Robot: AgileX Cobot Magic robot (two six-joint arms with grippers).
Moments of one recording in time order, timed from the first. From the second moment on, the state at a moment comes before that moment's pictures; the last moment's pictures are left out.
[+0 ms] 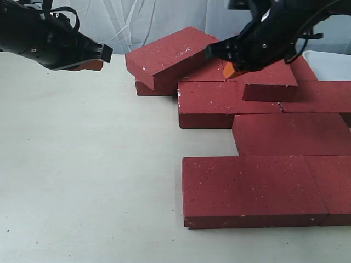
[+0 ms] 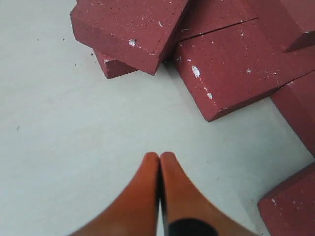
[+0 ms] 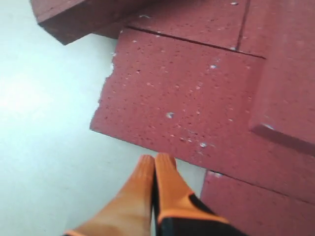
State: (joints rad) left arm -0.32 1.48 -1.10 -0.45 0.56 0.32; right arm 0.34 1.81 -1.40 0.25 0.73 -0.09
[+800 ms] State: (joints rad) left arm -0.25 1.48 -1.10 -0.41 0.53 0.27; right arm 0.42 2.30 -1.99 0.46 0.65 -0.15
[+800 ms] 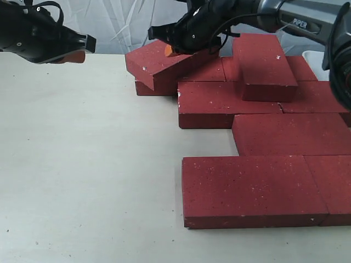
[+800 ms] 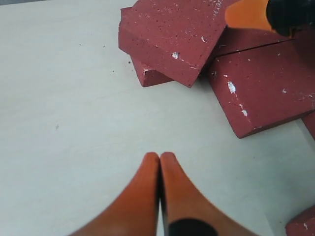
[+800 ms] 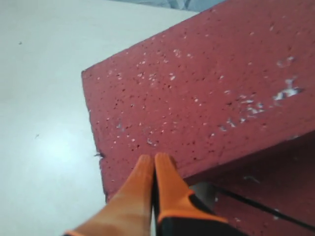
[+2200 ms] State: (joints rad) left arm -0.25 1.48 -1.10 -0.42 0.53 0.27; right arm 0.60 2.24 -2.02 0.22 0.76 -0.19
